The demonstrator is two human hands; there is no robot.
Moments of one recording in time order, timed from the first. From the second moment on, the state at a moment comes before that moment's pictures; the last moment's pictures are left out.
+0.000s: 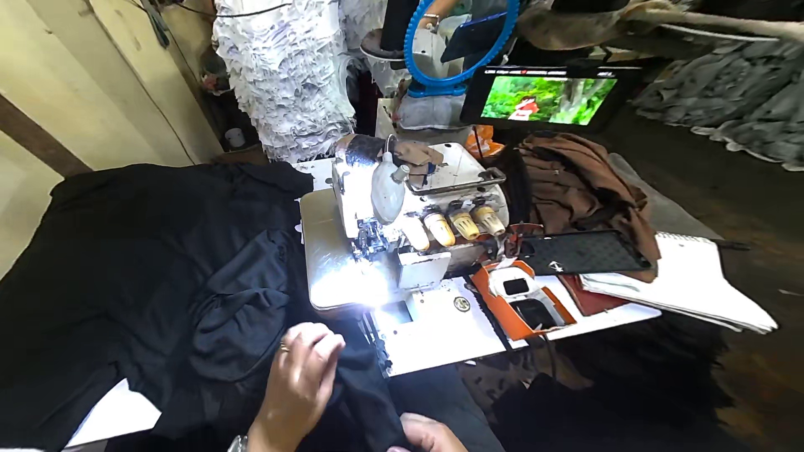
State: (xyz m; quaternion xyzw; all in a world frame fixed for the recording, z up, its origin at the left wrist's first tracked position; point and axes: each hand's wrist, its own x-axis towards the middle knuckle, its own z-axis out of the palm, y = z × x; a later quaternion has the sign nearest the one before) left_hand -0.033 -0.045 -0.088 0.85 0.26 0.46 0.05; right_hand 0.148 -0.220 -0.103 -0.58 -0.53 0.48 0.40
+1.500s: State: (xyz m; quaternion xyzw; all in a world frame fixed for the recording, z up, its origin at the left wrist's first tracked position) left_hand -0.022 -0.050 -0.006 0.83 0.21 0.39 0.32; right_hand 0.140 -0.133 -0.028 -0.47 -0.43 0.45 0.63
